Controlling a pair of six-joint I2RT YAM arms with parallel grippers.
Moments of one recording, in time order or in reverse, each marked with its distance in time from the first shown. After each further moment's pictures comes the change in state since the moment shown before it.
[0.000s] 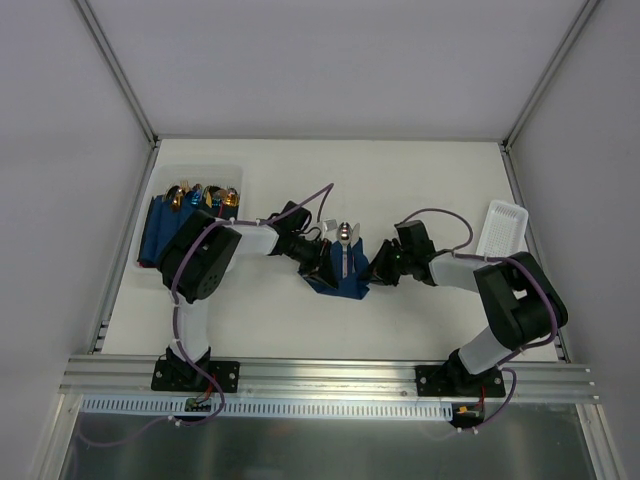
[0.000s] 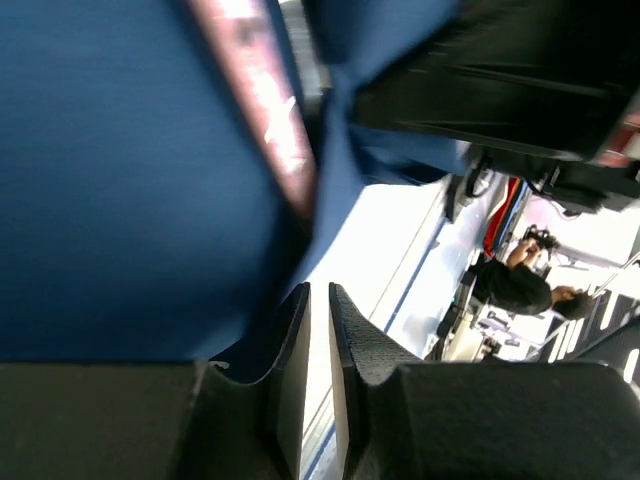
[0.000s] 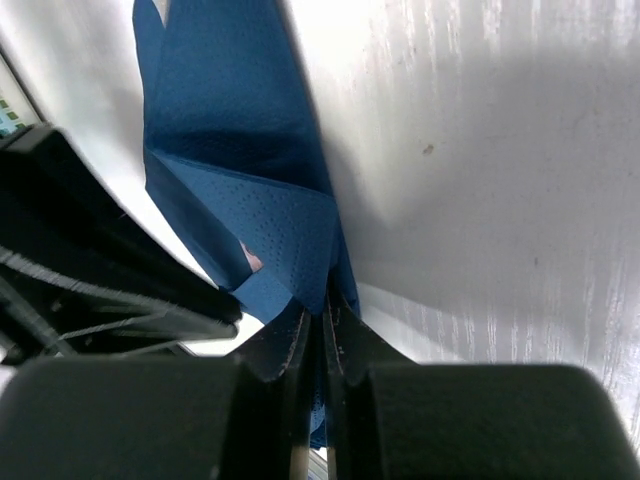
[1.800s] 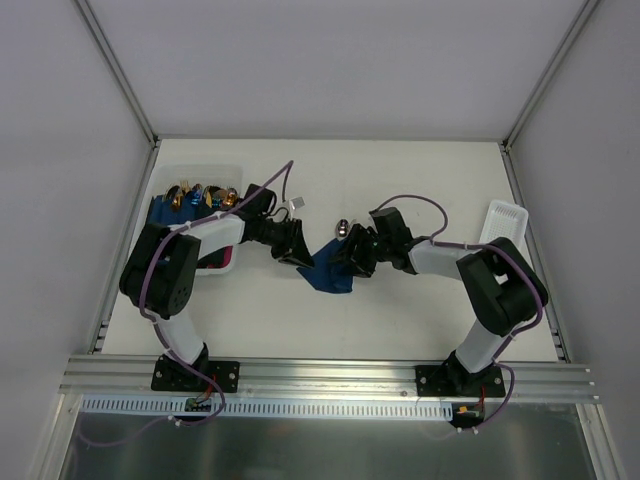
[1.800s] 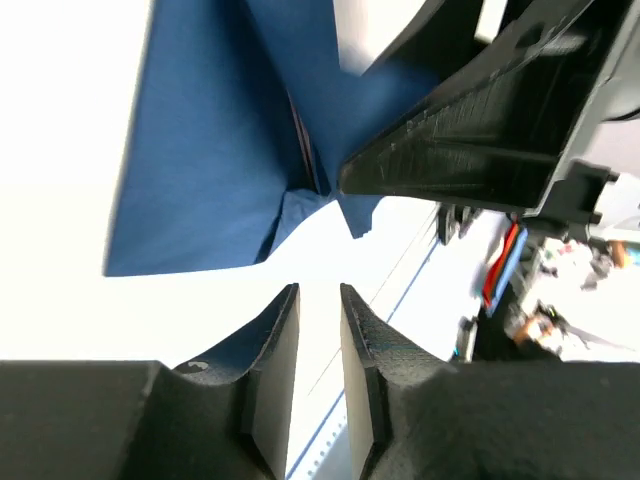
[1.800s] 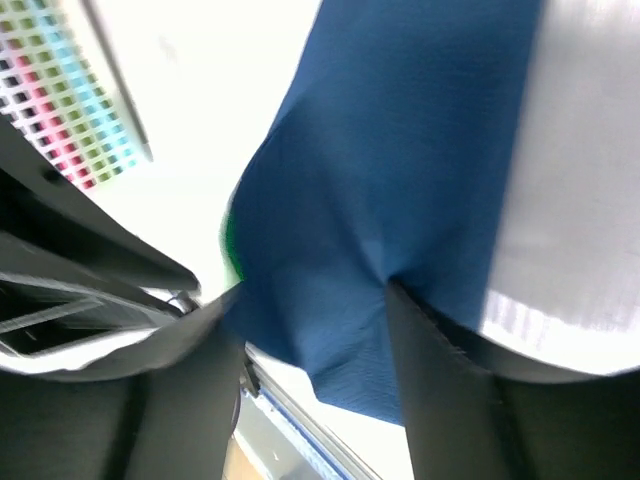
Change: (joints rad) left arm 0.177 -0.193 -0.041 -0.169 -0.050 0.082; right arm 0.122 0.122 0.180 0.033 -0.017 0.080
